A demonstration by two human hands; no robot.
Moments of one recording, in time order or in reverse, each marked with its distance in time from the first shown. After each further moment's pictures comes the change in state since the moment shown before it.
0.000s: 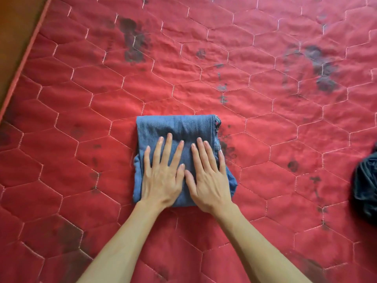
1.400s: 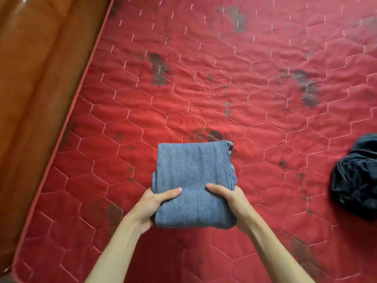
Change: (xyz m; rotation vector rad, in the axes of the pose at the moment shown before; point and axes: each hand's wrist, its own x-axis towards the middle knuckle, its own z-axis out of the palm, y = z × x) left_hand -0.091 -0.011 -0.164 -1.645 -0.499 -0.898; right_hand -0.072 -0.046 -0.137 1.485 -0.329 0.781
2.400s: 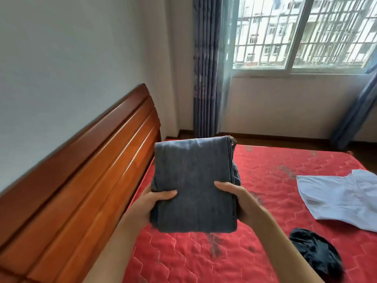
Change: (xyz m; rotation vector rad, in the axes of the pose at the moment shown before) left_hand -0.454 0.218 0.070 0.089 -0.186 0.701; right_hand -0.436 -0.271 0.092 -0.004 -0.271 -0.489
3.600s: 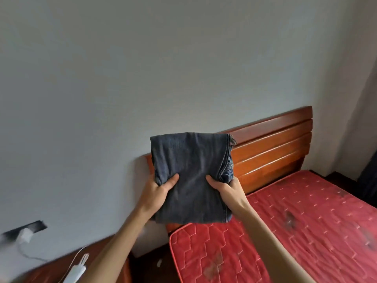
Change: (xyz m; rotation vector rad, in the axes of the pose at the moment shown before) left_hand -0.322 -0.006 0.008 0.290 1.212 0.424; right_hand -0.095 0.048 0.204 -0.371 -0.697 -0.195
